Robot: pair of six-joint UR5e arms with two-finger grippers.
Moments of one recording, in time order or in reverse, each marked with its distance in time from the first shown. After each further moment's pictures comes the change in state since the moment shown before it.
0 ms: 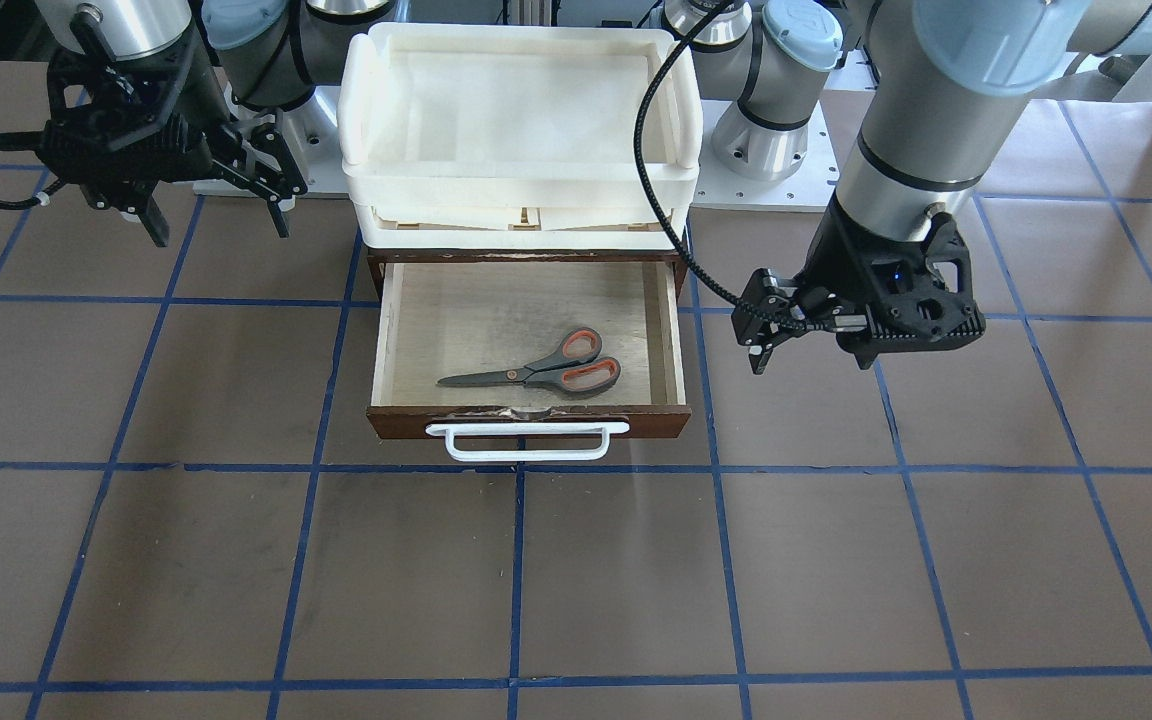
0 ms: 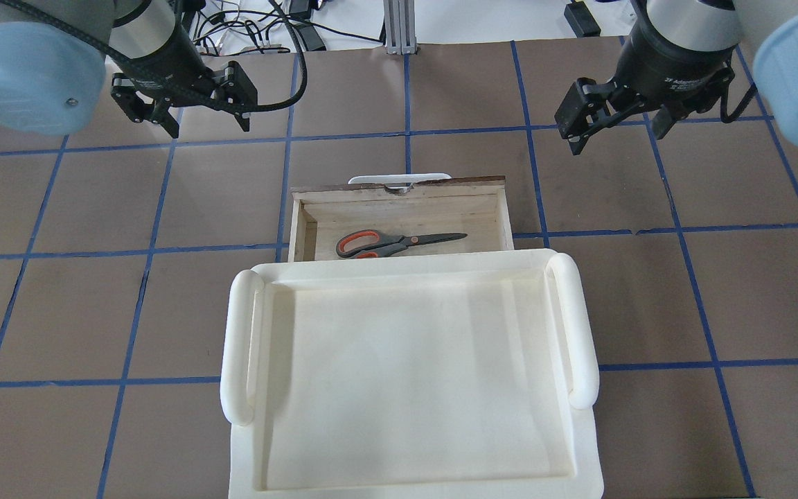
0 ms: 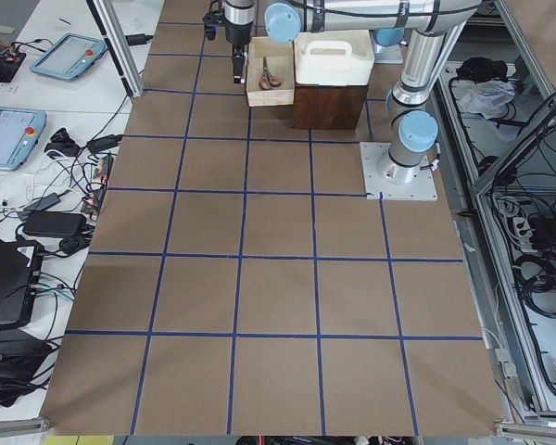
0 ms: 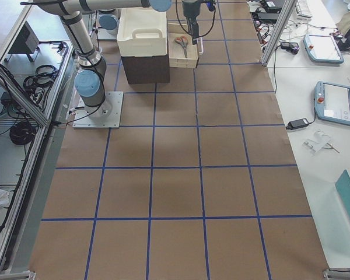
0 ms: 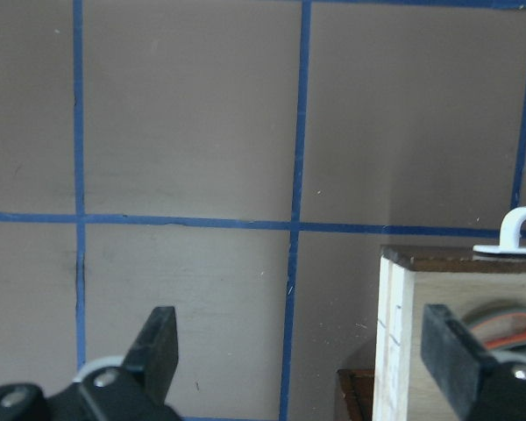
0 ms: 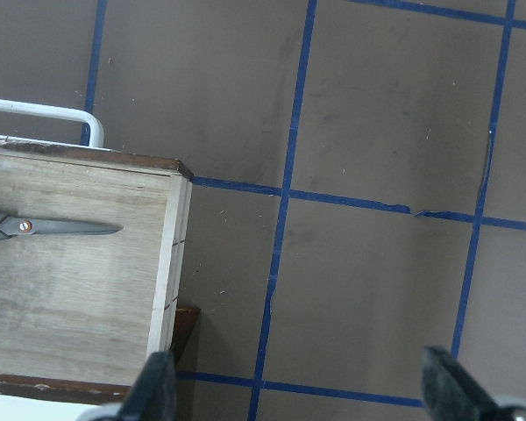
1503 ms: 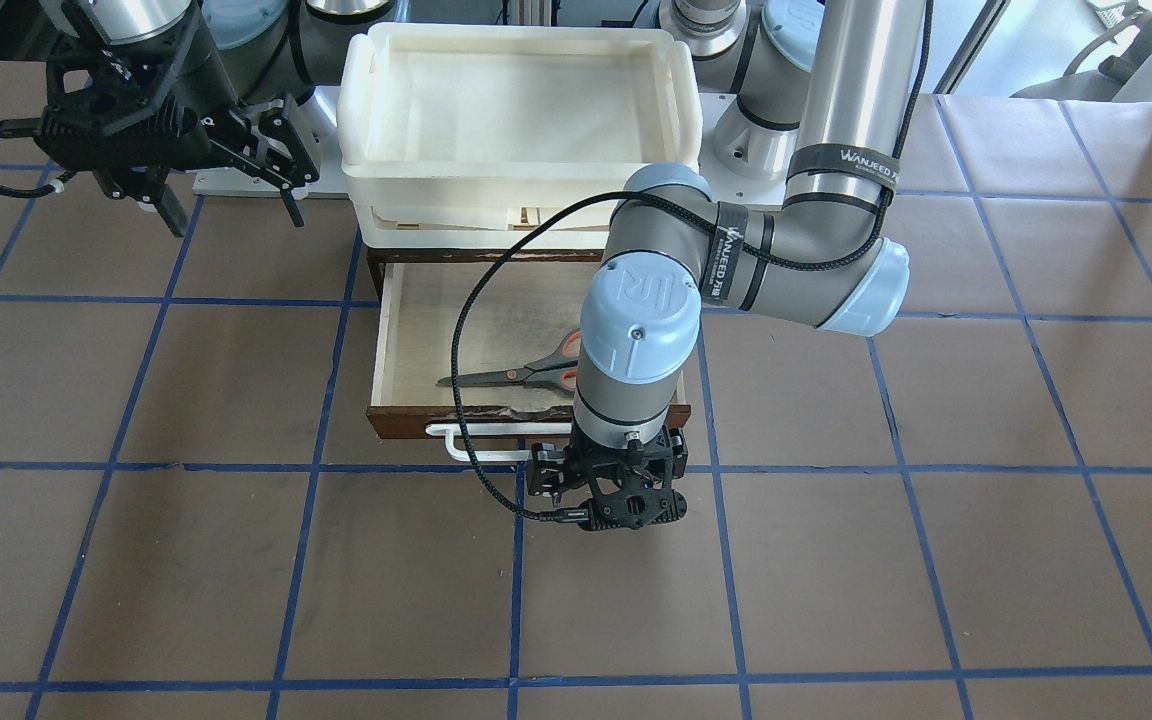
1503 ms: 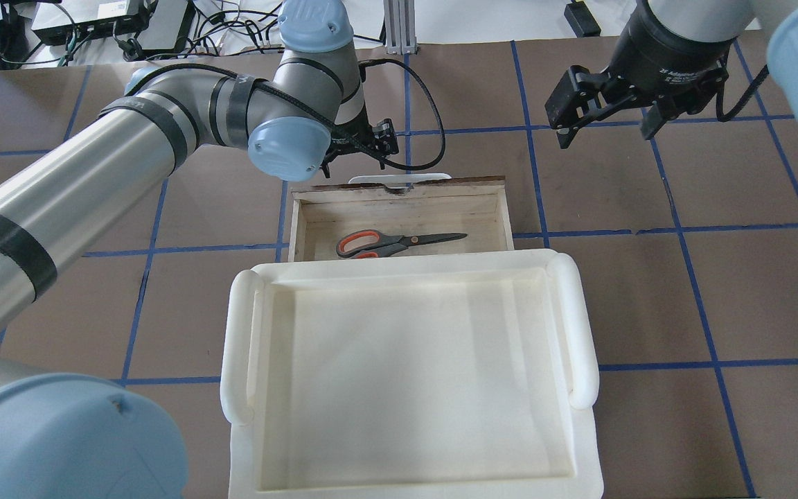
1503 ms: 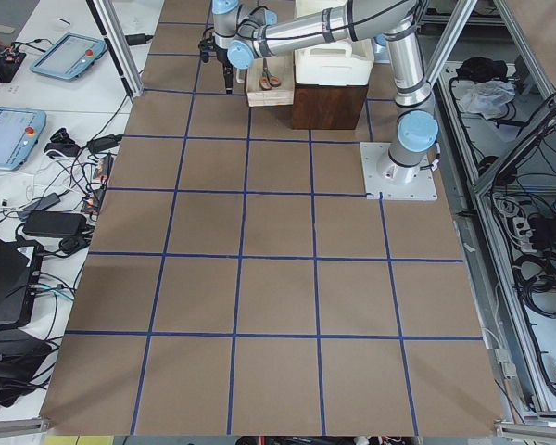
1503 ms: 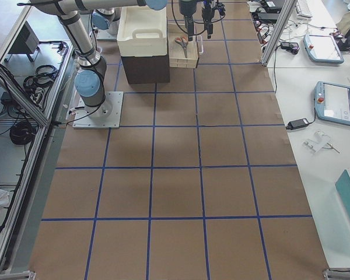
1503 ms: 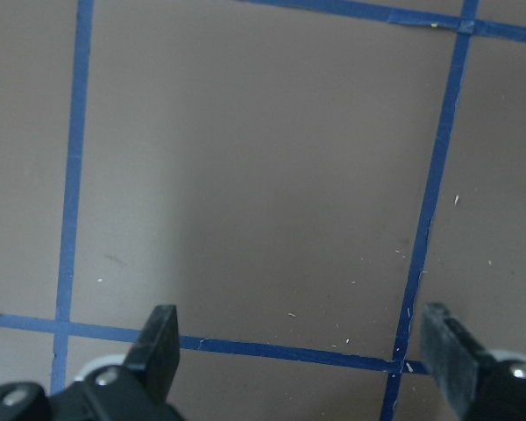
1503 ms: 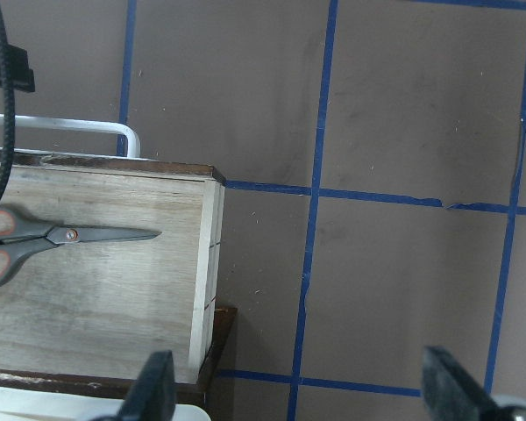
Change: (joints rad) left arm -0.226 -0.346 0.020 0.275 0.000 -0.276; right arm -0.002 0.011 -0.040 0.037 0.058 0.052
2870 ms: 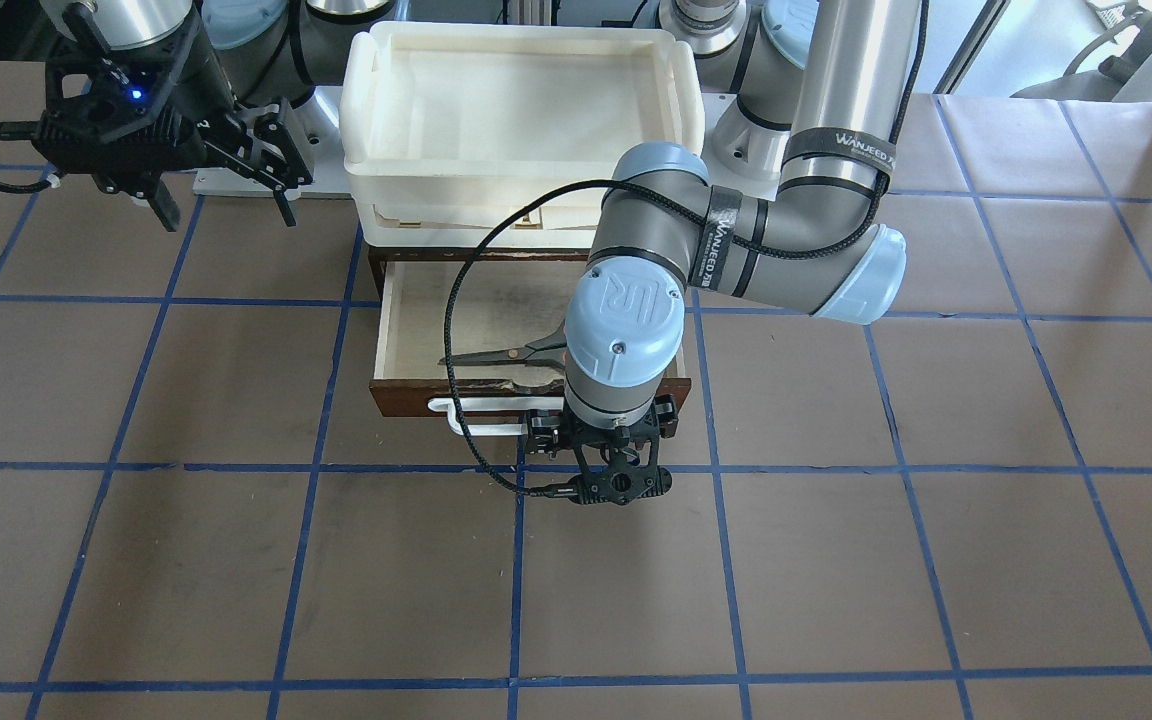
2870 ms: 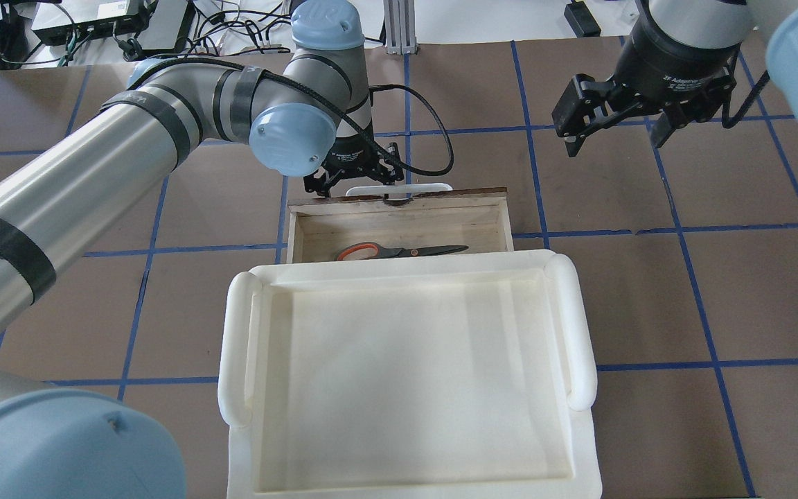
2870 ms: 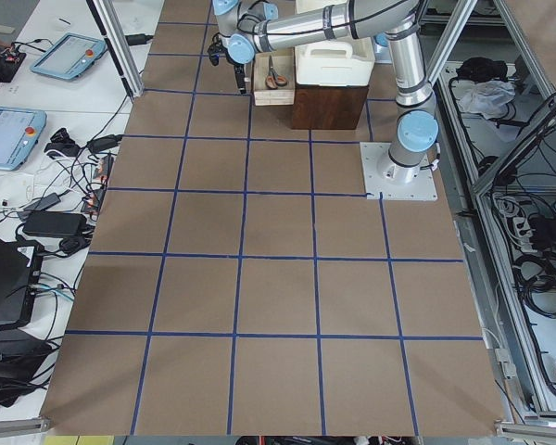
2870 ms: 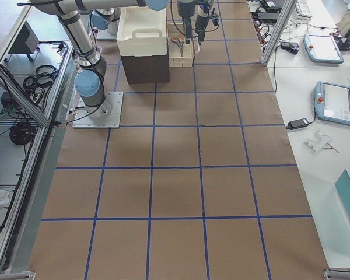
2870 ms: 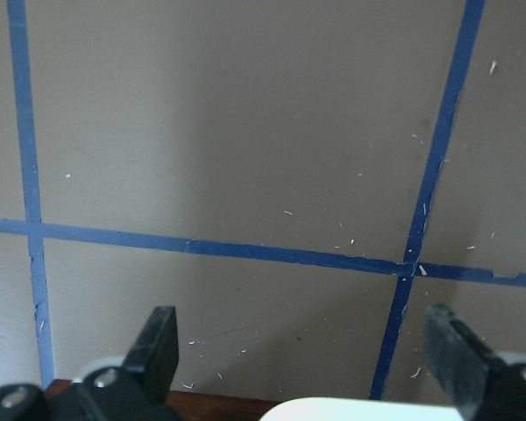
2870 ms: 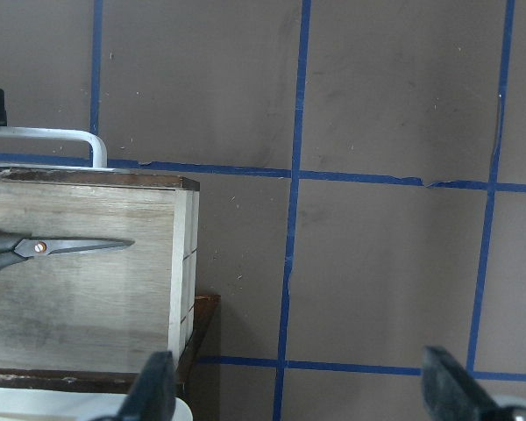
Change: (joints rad) left arm -0.010 0.022 0.018 -0.223 -0.027 -0.004; right arm 0.000 0.000 0.002 0.026 -0.035 0.021
